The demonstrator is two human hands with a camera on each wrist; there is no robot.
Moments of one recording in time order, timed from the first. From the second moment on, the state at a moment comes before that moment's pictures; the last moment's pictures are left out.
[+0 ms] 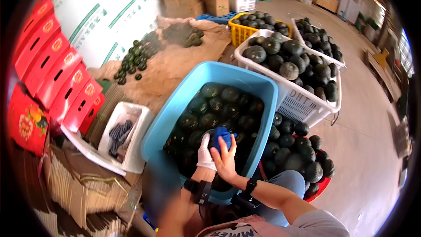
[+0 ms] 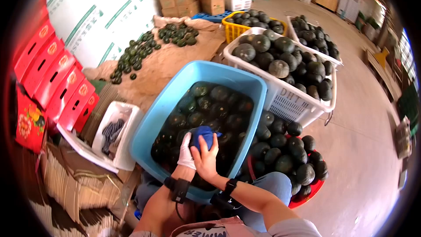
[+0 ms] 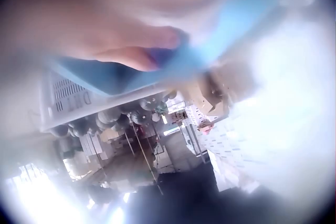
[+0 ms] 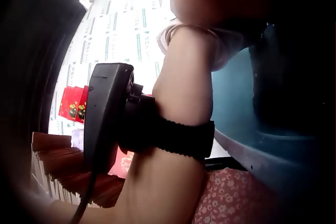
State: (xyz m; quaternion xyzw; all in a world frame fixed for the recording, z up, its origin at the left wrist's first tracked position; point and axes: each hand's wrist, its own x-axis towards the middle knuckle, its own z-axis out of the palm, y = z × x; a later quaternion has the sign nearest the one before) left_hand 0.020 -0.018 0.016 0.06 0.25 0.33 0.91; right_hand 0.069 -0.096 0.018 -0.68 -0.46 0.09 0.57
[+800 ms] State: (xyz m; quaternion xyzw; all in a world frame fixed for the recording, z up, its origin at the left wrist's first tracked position) left_hand -0.025 0.125 0.038 0.83 0.42 -0.15 0.32; right_hand 0.146 -0.068 -0.031 -0.55 -0.06 0.52 0.65
